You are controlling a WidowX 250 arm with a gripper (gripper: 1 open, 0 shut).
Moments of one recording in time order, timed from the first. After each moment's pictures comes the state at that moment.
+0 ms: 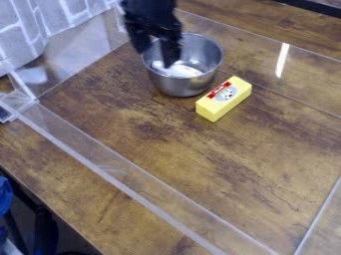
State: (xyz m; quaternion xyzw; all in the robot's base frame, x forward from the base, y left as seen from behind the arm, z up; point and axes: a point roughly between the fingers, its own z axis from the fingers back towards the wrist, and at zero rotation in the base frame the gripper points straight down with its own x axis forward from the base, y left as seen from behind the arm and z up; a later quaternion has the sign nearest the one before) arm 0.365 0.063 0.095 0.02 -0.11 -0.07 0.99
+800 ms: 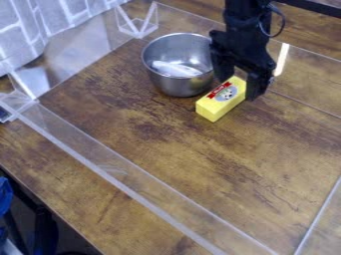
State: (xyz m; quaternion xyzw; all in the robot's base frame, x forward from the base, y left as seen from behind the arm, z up) arm 0.411 -0.011 0.065 0.02 -0.12 -0.11 0.99
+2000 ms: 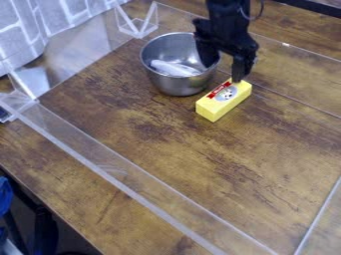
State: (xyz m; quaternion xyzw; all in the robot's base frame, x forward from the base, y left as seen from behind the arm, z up) arm 0.427 0.024 0.056 0.02 -0.13 -0.05 0.99
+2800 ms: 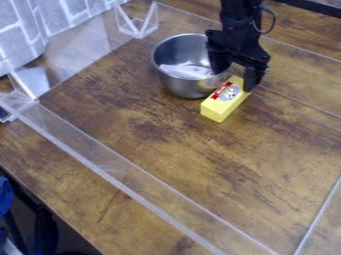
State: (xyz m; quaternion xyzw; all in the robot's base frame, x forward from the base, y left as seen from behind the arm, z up) arm 0.444 0.017 0.044 0.02 -0.14 -0.05 0.99
